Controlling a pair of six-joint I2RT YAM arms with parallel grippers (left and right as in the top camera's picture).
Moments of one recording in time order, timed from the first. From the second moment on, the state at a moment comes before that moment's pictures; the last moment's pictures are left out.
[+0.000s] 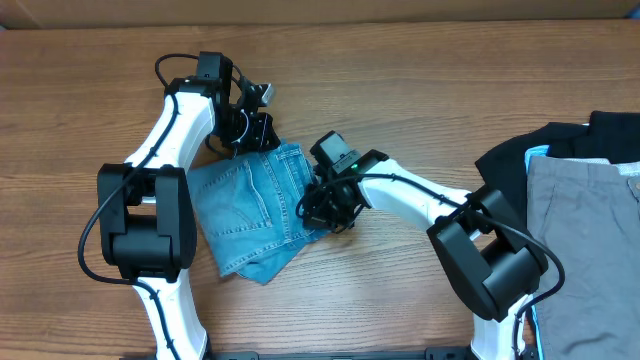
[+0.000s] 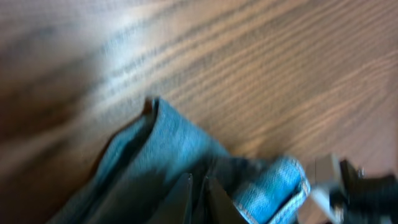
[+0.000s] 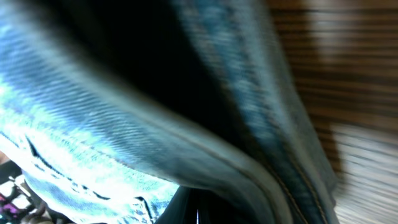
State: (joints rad) left arm -0.09 2.12 1.61 -0.90 0.55 0.09; right arm 0.64 2.02 1.27 -0.63 -0.52 0.78
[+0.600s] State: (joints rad) left arm 0.07 2.01 1.99 -1.37 0.57 0.17; right arm 0.56 1.71 1.29 -0.54 -0.50 0.49
